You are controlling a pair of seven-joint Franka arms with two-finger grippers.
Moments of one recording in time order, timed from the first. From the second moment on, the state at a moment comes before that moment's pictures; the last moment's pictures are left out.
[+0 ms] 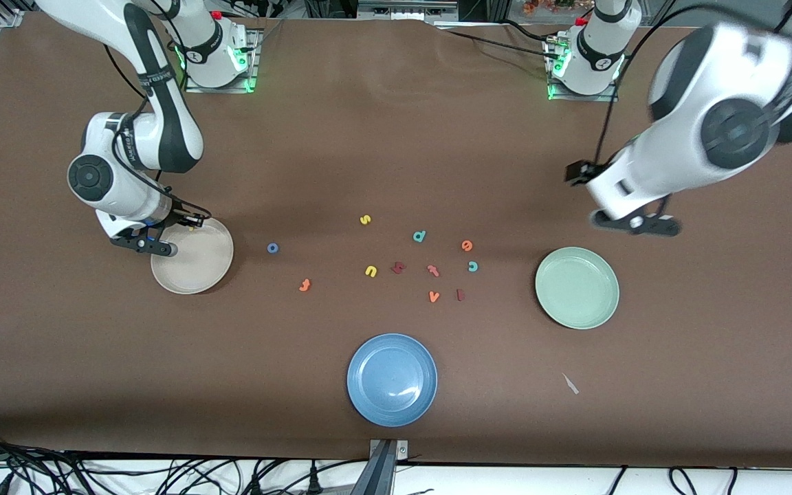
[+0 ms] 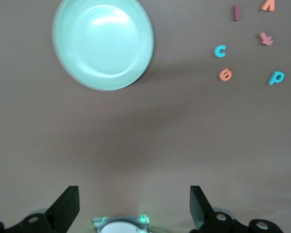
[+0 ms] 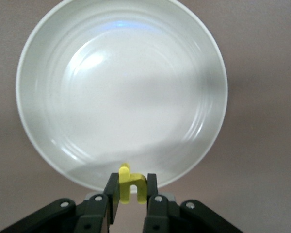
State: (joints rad) left arm -0.17 0.29 -0.15 -1.56 -0.01 1.51 -0.17; right arm 0.57 0.31 -0.48 -2.22 0.13 2.36 0.19
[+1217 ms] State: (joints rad) left arm -0.43 0.76 -0.14 -1.51 -0.01 2.25 -0.36; right arm 0.70 0.45 -0.32 -2.09 0.34 2.48 0.55
